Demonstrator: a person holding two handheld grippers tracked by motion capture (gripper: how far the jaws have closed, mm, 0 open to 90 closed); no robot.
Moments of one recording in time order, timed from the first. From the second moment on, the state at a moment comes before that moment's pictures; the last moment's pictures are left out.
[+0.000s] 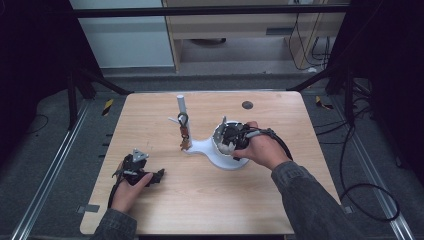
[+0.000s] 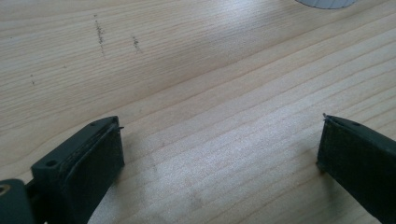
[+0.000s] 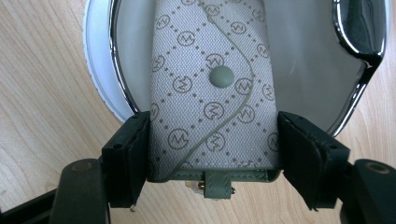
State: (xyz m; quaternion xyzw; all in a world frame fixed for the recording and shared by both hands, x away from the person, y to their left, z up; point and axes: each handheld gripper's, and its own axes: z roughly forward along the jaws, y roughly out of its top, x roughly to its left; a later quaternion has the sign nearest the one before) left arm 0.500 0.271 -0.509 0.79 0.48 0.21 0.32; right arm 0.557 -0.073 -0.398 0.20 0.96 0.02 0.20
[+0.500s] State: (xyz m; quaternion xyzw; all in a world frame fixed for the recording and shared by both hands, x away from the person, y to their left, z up) left arm 0.500 0.270 -0.509 0.79 0.48 0.21 0.32; right arm 0.558 -0.073 -0.398 0.21 0.96 0.03 0.20
